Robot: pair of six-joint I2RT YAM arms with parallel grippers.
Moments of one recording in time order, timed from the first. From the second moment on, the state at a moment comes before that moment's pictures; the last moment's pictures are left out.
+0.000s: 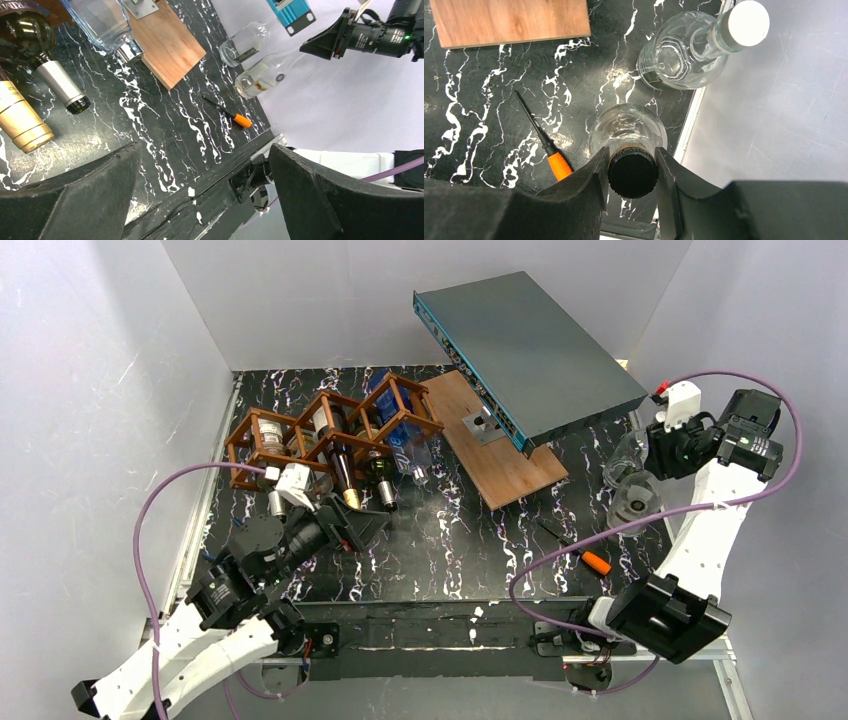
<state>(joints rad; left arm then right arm) -0.84 0.43 0.71 -0.43 -0.11 -0.77 -0.51 1.24 1.46 -1.13 -0.47 -0.79</state>
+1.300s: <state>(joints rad) -0.84 0.43 0.72 -0.44 -0.12 -0.76 -0.60 1.34 1.43 -0.92 -0.54 -0.76</state>
